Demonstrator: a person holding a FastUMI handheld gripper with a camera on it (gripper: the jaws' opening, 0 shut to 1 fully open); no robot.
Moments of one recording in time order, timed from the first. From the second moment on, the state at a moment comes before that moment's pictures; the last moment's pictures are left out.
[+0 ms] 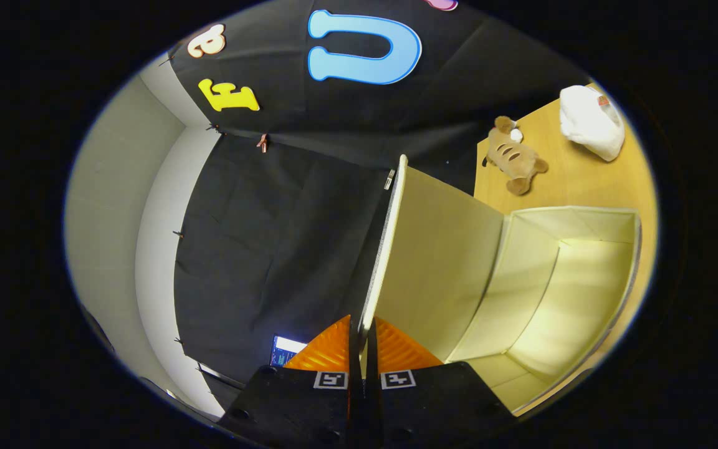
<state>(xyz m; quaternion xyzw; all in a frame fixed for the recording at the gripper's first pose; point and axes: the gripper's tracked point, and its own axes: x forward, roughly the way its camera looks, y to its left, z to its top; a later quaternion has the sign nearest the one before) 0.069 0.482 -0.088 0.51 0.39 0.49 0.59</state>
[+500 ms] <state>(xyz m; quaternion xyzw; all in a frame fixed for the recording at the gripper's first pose) 0.091 0.560 -0.110 0.48 0.38 0.44 0.66</state>
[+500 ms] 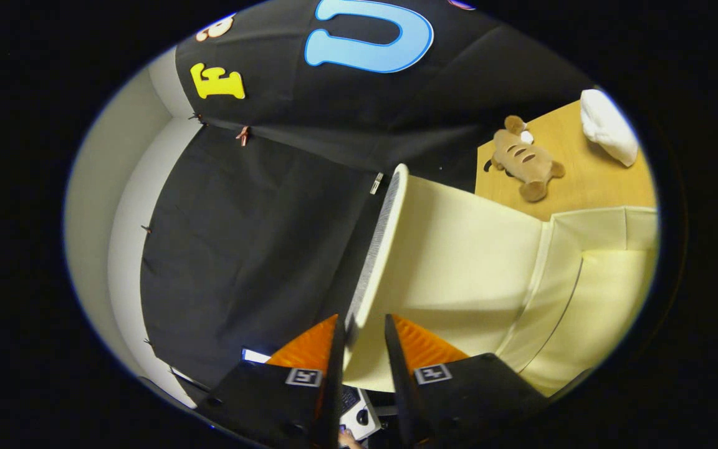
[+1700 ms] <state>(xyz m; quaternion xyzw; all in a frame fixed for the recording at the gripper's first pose) 0.032 0.195 -0.220 0.21 0.34 0.19 0.90</state>
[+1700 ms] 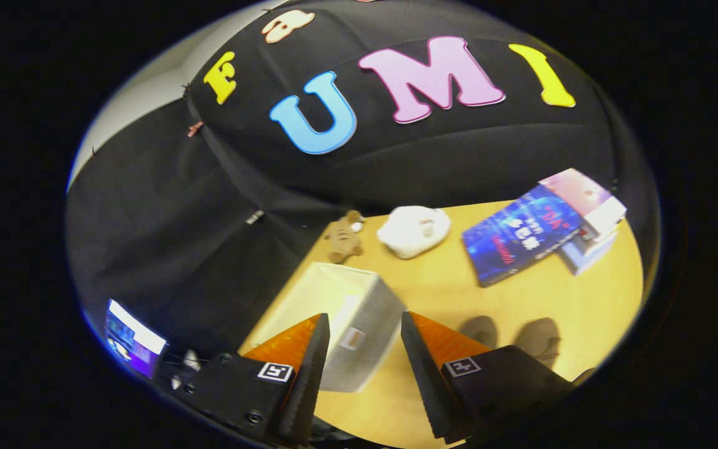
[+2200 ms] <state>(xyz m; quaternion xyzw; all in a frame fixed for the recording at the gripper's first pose) -0.021 0.140 -0.356 0.08 0.43 0.11 0.89</state>
